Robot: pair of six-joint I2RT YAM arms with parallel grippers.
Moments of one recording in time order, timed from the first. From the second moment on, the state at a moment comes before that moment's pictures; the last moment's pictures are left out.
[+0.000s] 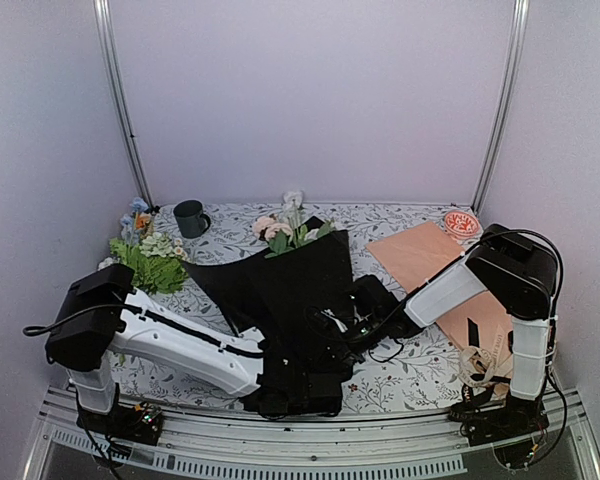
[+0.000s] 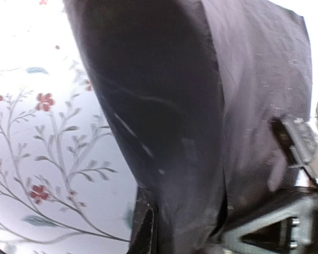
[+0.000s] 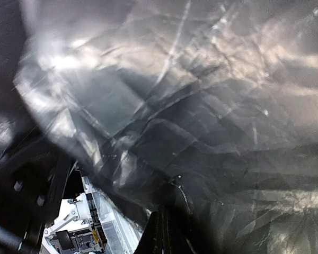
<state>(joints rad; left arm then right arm) -1.49 1.97 1.24 -0.89 -0.84 -2.05 0.87 2.04 0.90 0.24 -0.88 0.69</state>
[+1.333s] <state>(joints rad) -1.37 2.14 1.56 -0.64 -0.56 -0.91 0.78 1.98 0.76 0.40 -0.95 0.87</state>
